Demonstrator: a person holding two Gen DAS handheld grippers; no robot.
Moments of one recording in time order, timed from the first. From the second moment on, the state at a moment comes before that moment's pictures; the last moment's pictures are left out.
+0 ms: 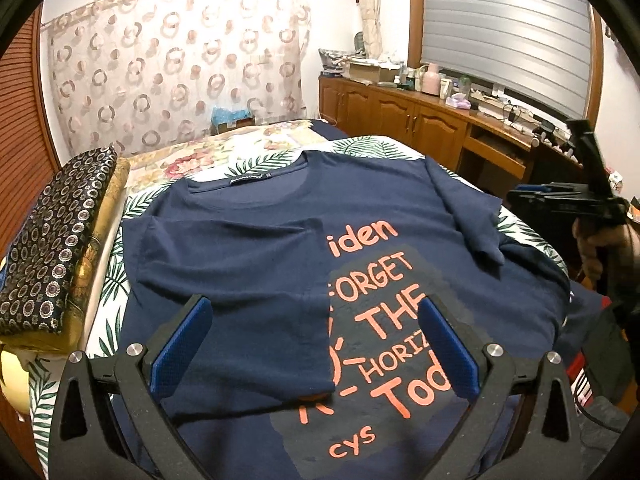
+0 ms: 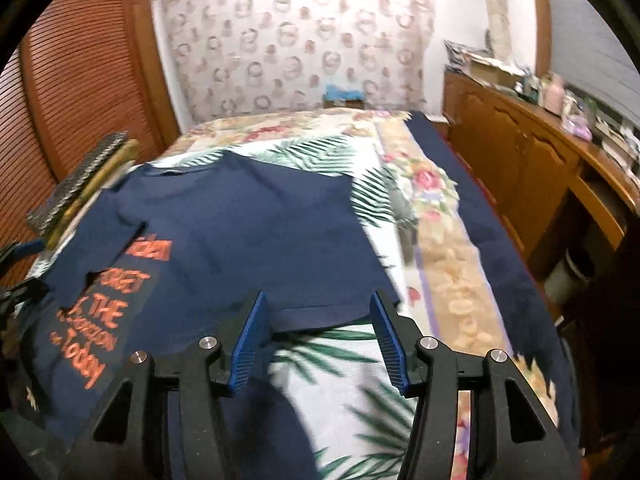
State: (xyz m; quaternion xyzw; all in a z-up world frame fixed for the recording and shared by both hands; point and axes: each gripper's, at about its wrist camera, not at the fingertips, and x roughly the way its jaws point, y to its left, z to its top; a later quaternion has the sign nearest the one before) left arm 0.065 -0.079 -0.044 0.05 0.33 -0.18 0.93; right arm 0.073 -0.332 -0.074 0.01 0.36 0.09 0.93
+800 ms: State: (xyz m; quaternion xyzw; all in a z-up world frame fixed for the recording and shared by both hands) left arm 0.064 -0.080 -0.053 0.04 0.34 -0.18 0.92; right arm 0.128 -0.316 -0.085 -0.04 0.40 0.08 0.91
